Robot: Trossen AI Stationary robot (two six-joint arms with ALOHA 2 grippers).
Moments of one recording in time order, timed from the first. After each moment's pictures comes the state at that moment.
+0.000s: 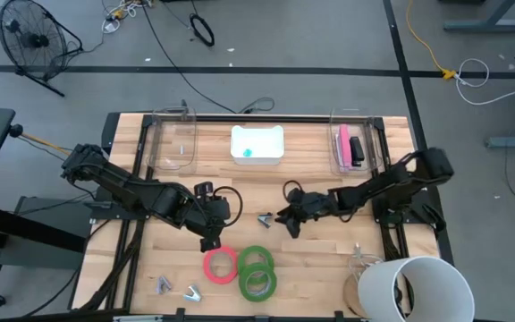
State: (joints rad) left arm -0.43 1.51 1.38 -1.00 -0.39 -0.51; right arm 0.18 1.64 0.58 0.47 0.09 0.71
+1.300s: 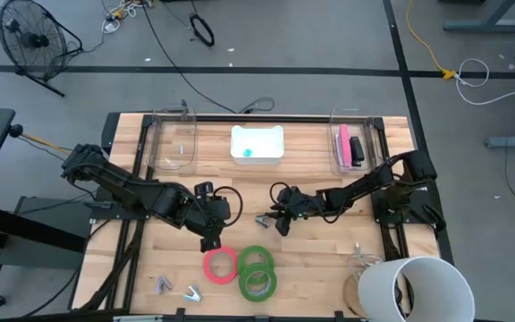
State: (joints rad) left arm -0.43 1.51 1.38 -0.99 -0.39 -0.51; right arm 0.16 1.78 0.69 0.44 0.19 0.59
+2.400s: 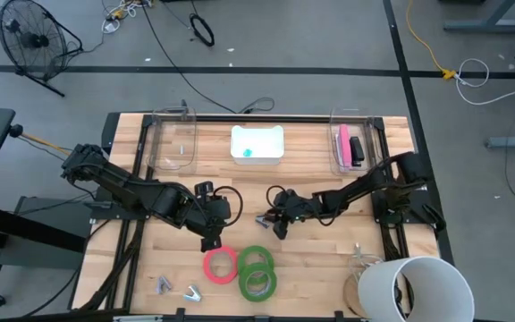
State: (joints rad) left arm -0.43 1.51 1.38 -0.99 -0.40 -0.51; right arm 0.16 1.85 0.72 0.47 0.16 0.57
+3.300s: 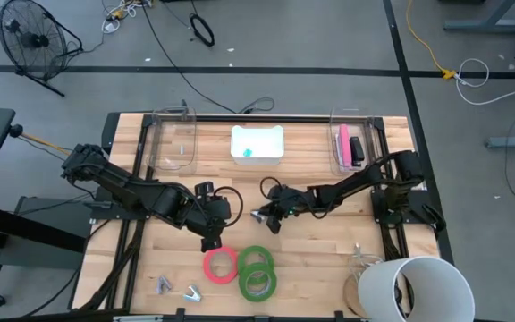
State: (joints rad) left arm -0.43 1.51 1.37 -0.98 -0.40 -0.51; right arm 0.10 1.86 0.81 0.43 0.09 0.57
